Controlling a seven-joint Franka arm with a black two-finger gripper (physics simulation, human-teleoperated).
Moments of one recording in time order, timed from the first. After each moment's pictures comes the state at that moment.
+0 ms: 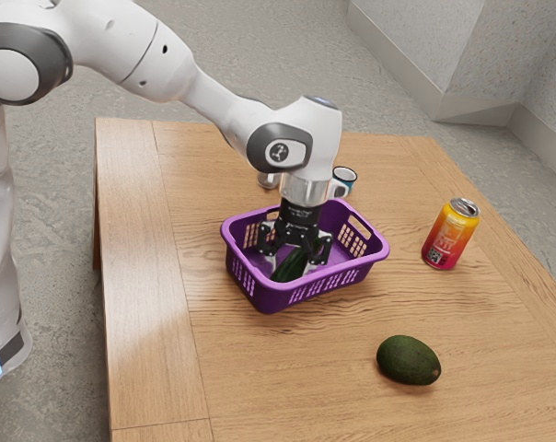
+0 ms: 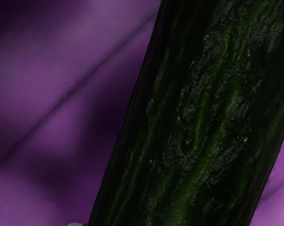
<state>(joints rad) -0.02 0.00 -0.05 -2.09 -0.29 2.07 -1.07</state>
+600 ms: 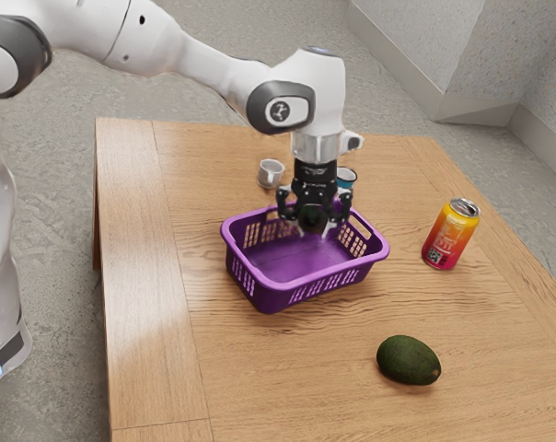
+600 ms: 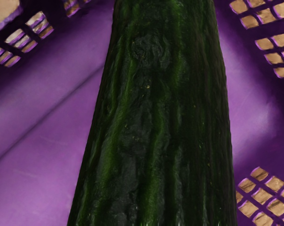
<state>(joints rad) -0.03 -0.08 -0.01 -1.99 -0.24 2.08 -1.10</state>
